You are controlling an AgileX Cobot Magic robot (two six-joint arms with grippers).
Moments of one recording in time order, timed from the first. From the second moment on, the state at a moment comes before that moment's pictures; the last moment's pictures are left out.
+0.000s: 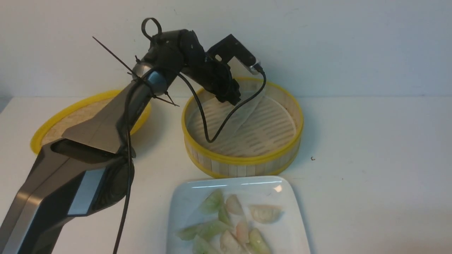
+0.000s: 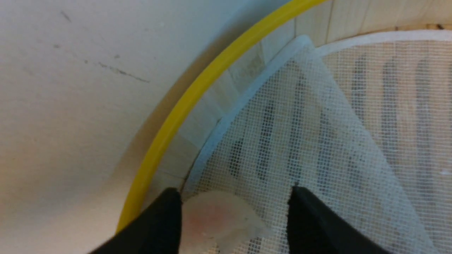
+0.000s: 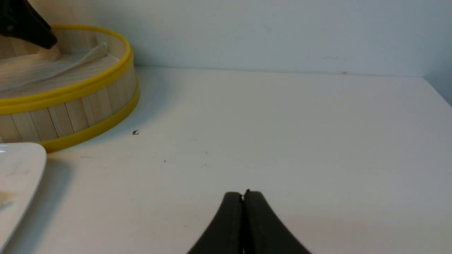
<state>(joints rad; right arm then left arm) 0.00 -0.02 0.02 0.05 0.40 -0.03 -0.33 2.71 -2.65 -0.31 0.90 0.74</state>
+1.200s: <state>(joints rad) 0.00 -0.02 0.02 0.05 0.40 -0.03 -0.33 2.54 -2.65 -0.23 1.24 0.68</state>
